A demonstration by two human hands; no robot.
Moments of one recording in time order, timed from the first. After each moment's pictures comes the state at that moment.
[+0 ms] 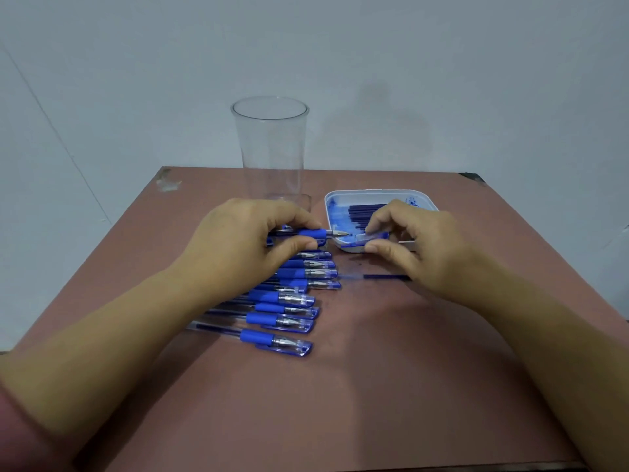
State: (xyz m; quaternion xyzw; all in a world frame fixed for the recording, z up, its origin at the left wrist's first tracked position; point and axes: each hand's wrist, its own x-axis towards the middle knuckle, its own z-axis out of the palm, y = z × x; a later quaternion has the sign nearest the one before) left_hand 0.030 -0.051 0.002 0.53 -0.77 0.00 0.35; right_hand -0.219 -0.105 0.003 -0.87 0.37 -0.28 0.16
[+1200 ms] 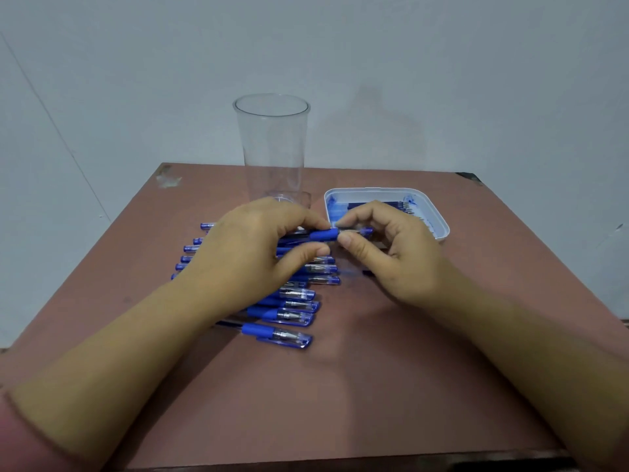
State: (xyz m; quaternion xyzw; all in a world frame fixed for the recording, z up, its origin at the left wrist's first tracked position) left_hand 0.021 -0.037 0.002 0.51 -0.79 0.02 0.34; right_hand -0.184 -0.086 -0.006 -0.80 0.31 -0.39 0.34
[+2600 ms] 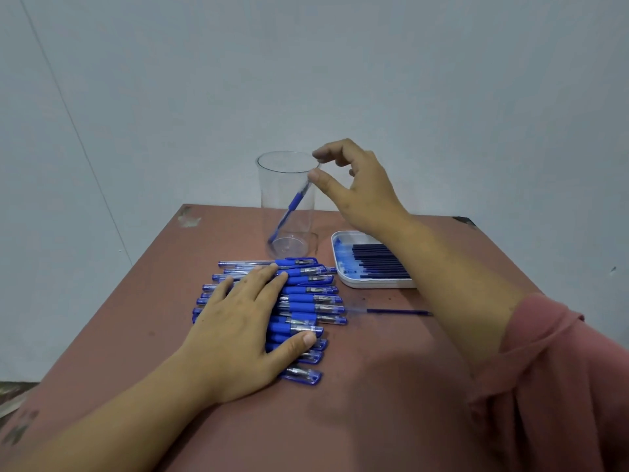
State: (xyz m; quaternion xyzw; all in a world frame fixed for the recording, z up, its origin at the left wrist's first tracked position) left_hand 0.038 0.004 -0.027 0.65 -0.74 0.00 0.15; right_hand -0.121 -0.162 0.063 -0.82 0.31 -0.45 0.18
